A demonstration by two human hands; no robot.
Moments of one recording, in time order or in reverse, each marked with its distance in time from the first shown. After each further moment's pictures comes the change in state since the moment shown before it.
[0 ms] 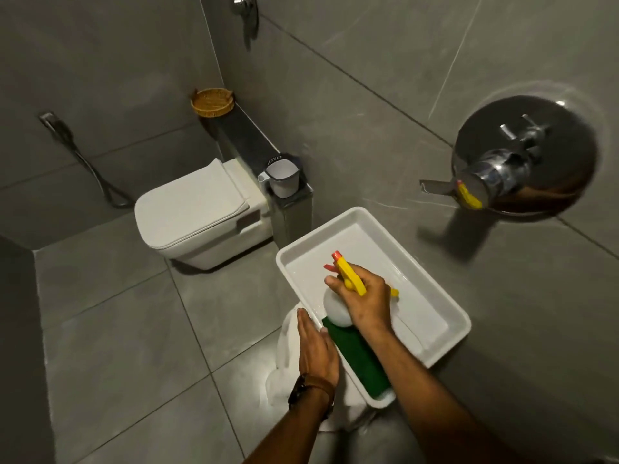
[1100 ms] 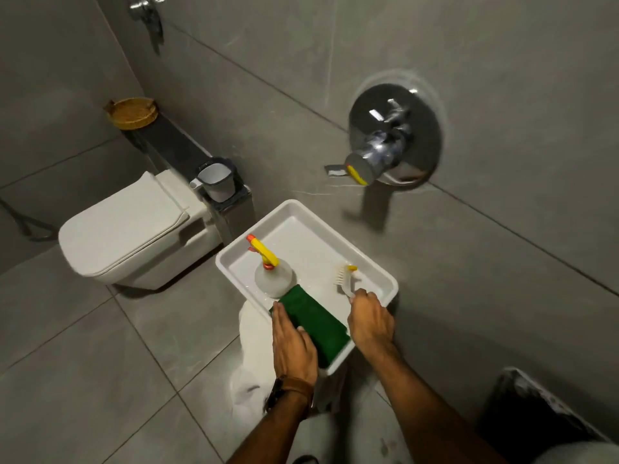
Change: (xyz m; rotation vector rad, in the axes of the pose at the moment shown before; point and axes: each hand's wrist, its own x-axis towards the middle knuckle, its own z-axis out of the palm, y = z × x) left_hand -0.057 0.032 0.027 0.123 0.018 0.213; right_hand -0.057 0.057 -0.106 -1.013 0.058 0.364
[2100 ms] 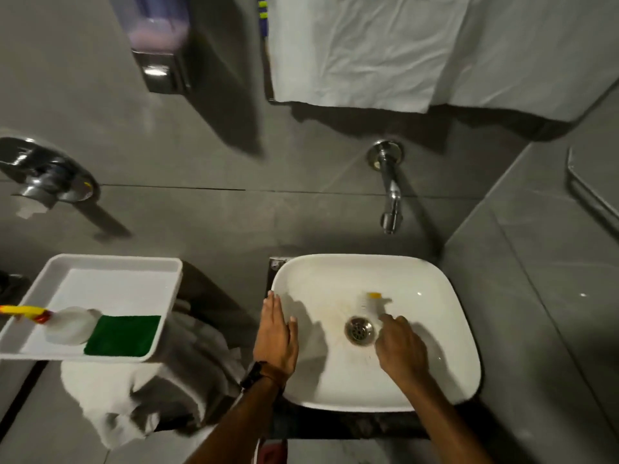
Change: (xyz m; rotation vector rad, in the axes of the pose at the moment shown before) left_hand -0.337 0.133 0.074 0.211 -0.726 0.755; right_hand -0.431 0.374 -0.077 0.185 0.264 0.684
